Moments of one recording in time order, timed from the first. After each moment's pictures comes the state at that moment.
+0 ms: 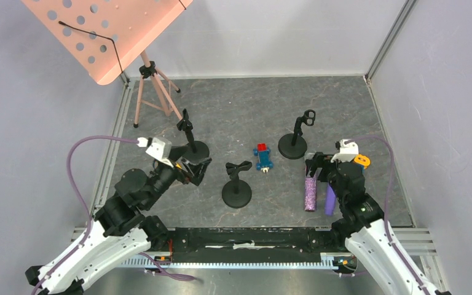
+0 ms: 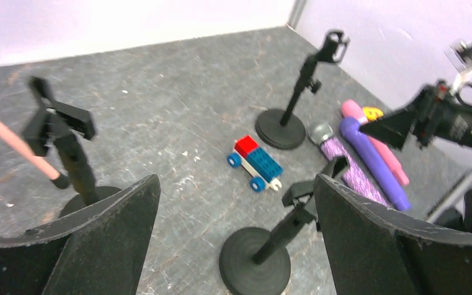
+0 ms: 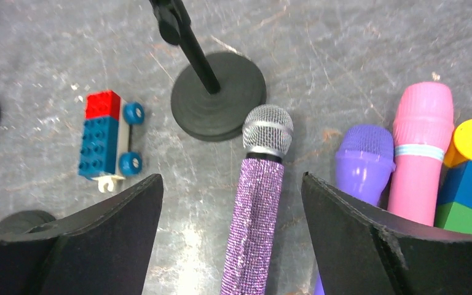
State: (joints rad) left arm -0.83 0.41 0.64 -0.25 -0.22 -0.23; right arm 0.36 0.46 0.34 -0.26 0.22 0.31
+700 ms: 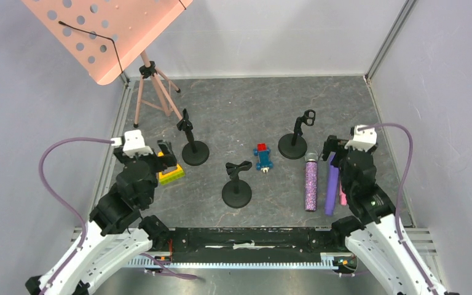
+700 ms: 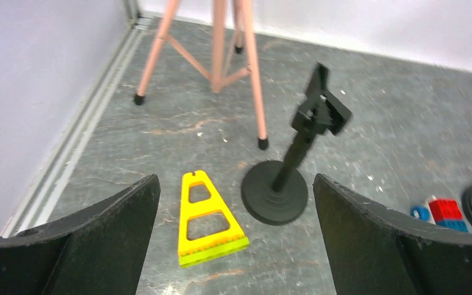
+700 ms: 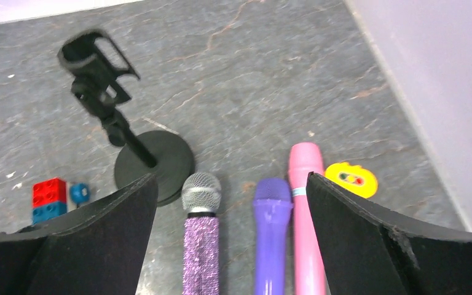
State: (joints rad) left arm -0.74 0.49 0.76 -0.51 -0.83 -0.27; right arm 0.36 0.48 0.54 -0.31 0.48 0.21
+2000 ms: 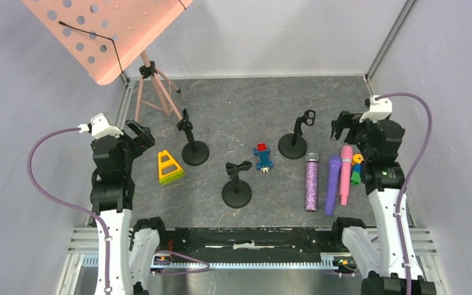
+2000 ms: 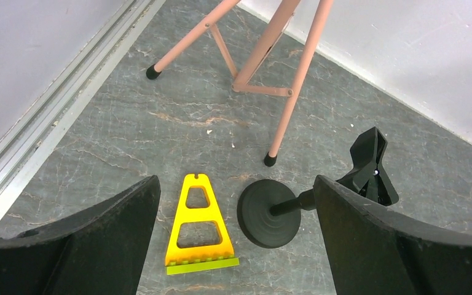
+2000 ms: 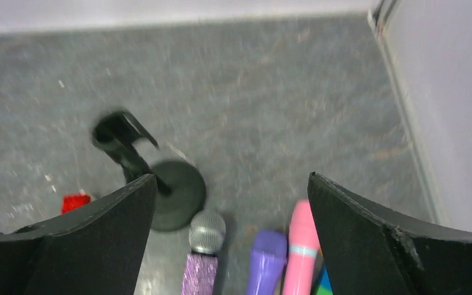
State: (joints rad) left arm 0.14 0.63 0.85 -0.50 -0.10 -0.40; right arm -0.09 0.79 0.87 -0.27 -0.13 0.05
